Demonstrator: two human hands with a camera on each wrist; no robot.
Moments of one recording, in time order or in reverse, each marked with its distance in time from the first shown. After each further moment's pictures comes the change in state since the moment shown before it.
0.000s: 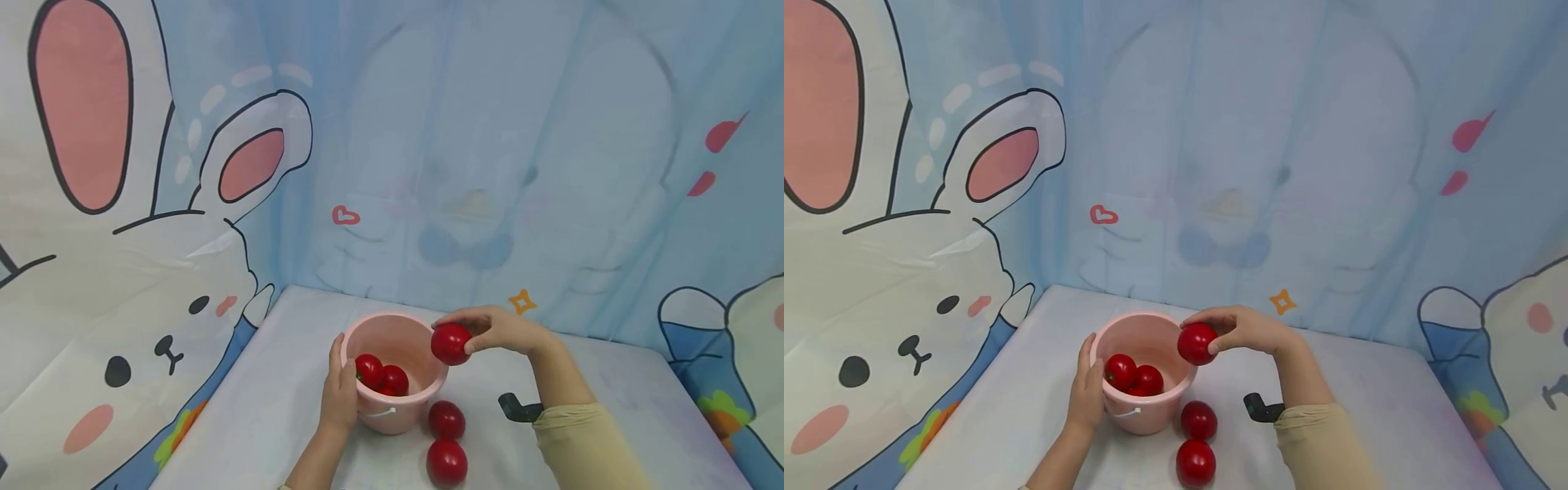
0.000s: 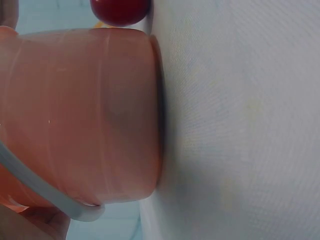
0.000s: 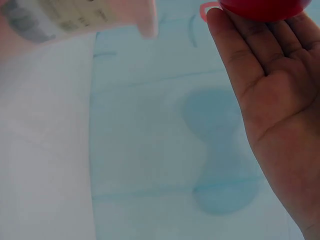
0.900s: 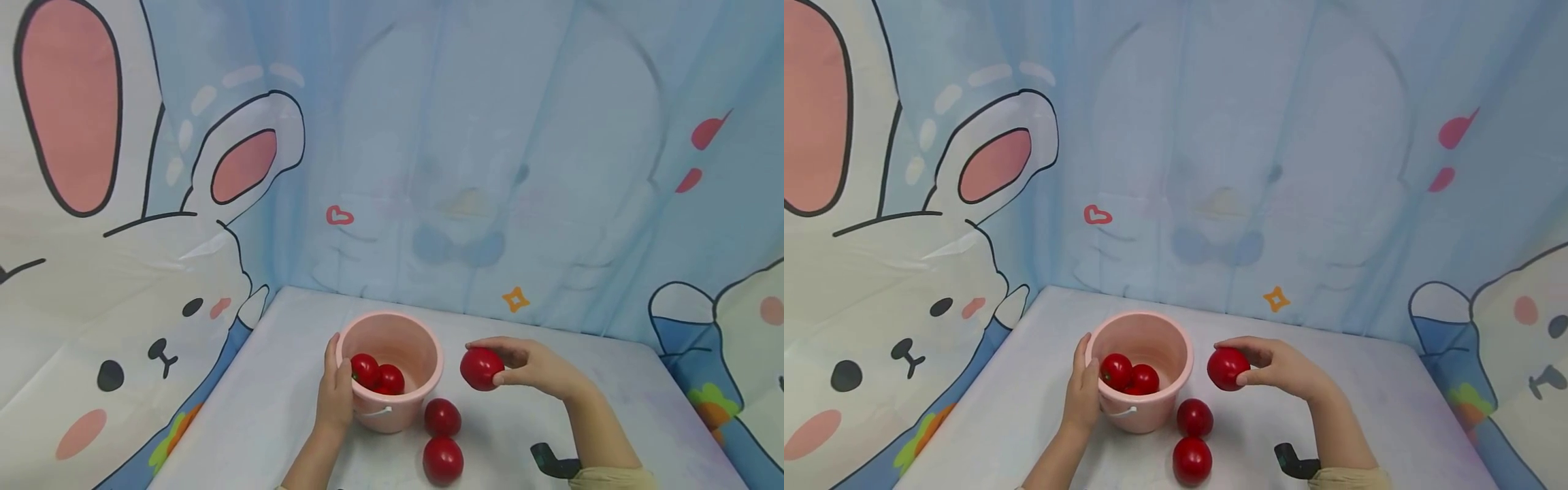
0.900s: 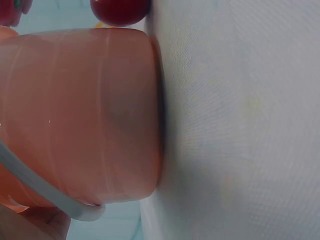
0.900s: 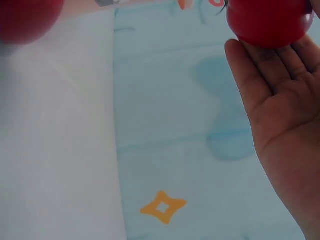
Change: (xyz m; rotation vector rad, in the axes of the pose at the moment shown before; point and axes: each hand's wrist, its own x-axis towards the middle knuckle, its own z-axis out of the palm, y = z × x) left_hand -0.002 0.001 0.001 0.016 0.003 -0.006; right_hand -0.079 0.028 0.031 -0.015 0.231 0.061
